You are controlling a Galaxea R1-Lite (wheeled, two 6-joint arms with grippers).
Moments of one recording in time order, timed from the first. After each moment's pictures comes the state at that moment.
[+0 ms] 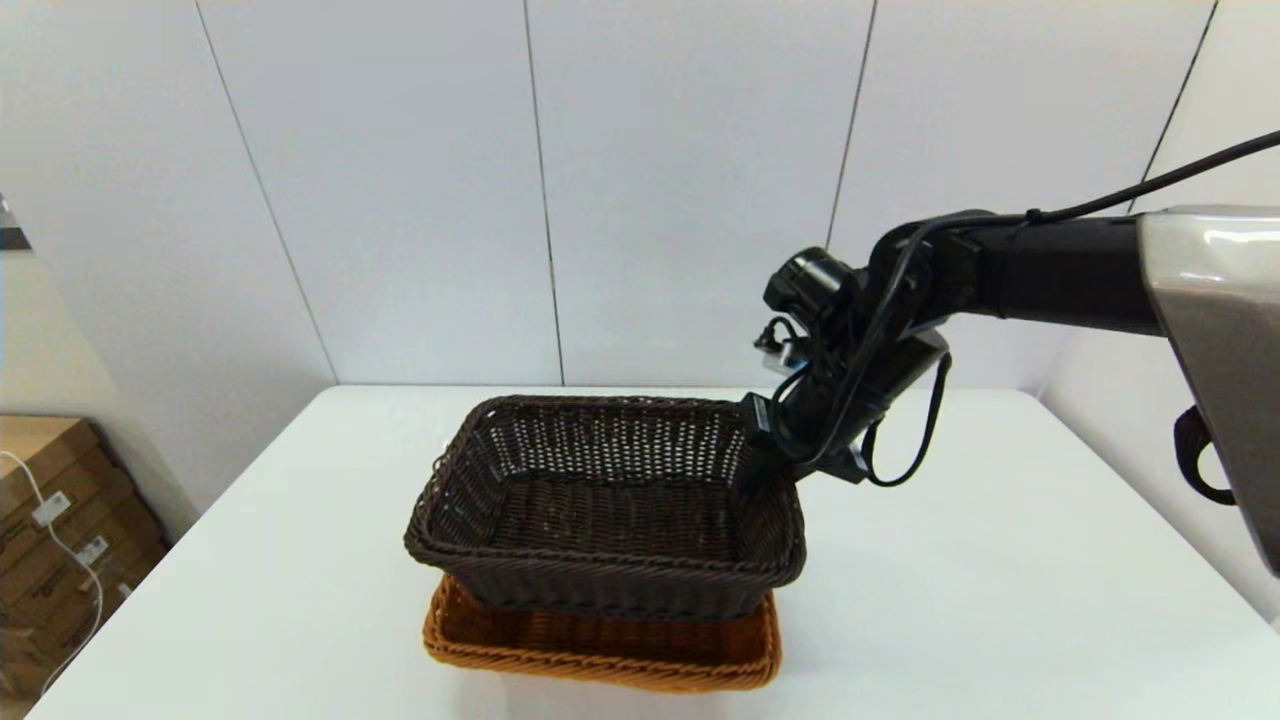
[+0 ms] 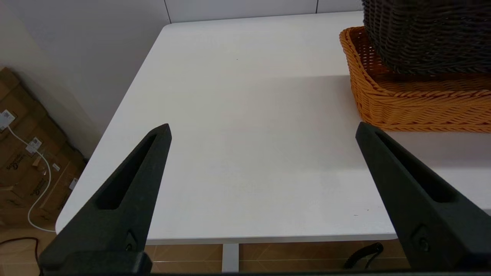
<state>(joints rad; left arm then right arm) 0.00 0.00 -0.07 0.20 -0.01 0.03 0.46 2.22 -1.94 0.97 0.37 0.54</state>
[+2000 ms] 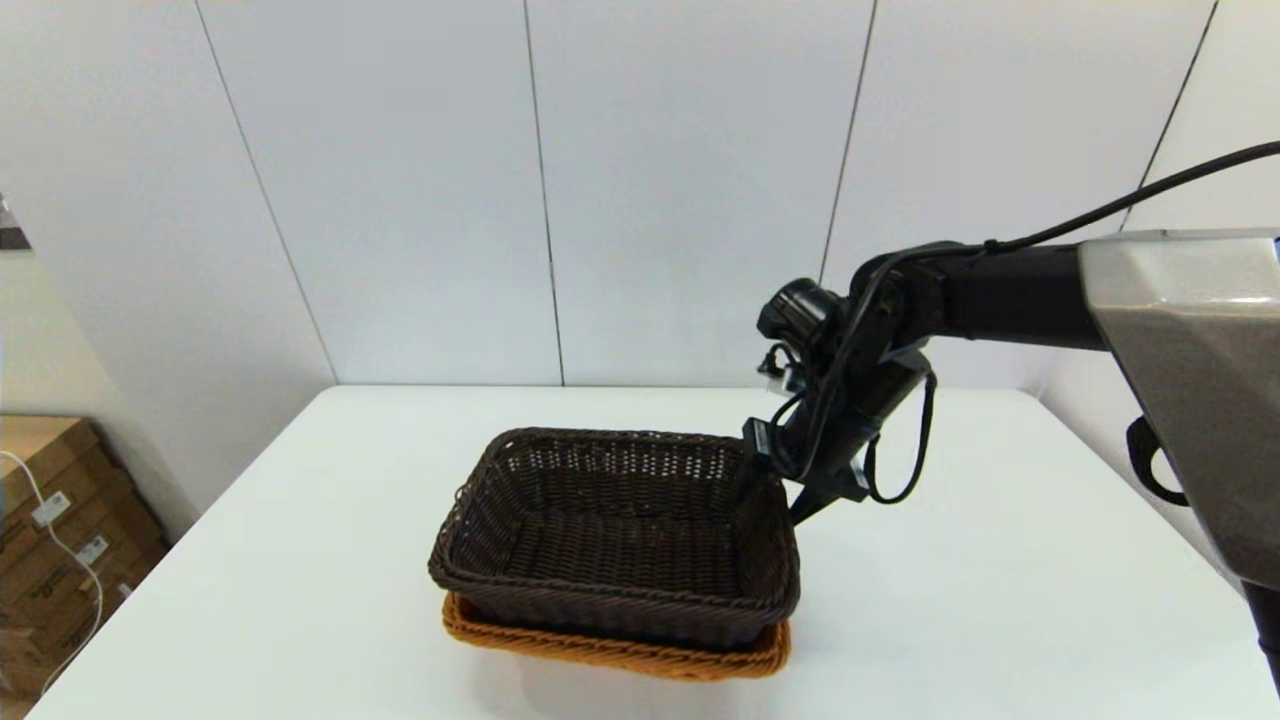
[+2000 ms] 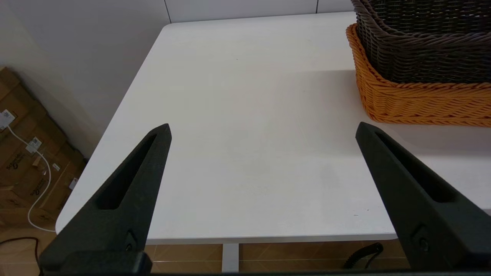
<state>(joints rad) 0.00 0.00 -0.07 0.20 -0.01 0.03 0.45 2.26 -1.91 0.97 0.30 0.55</state>
